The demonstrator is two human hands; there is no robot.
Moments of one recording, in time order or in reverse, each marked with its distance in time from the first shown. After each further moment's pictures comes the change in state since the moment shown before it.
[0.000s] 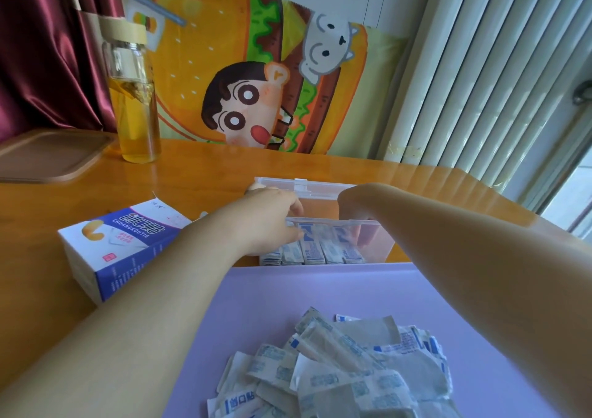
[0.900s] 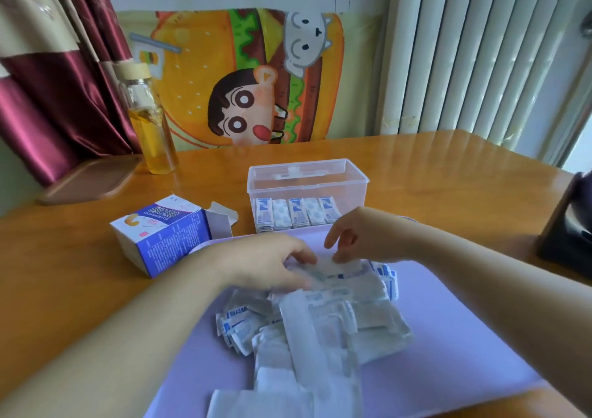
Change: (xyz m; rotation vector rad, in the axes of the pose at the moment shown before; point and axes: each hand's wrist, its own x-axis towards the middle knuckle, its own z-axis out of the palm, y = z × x) left_hand -0.075 0.051 0.027 0.028 -0.380 0.082; right_hand -0.110 0.069 0.079 0.351 0.189 -0.518
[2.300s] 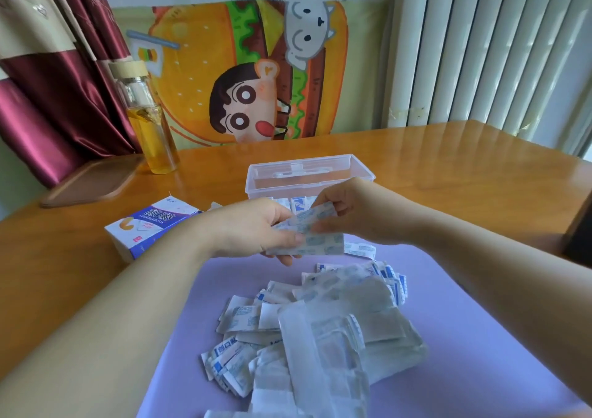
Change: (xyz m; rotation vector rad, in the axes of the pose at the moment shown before) left_hand 0.008 -0.012 -0.031 -0.297 0.074 -0.038; right_hand 0.014 -0.011 -0.015 0.155 0.145 -0.220
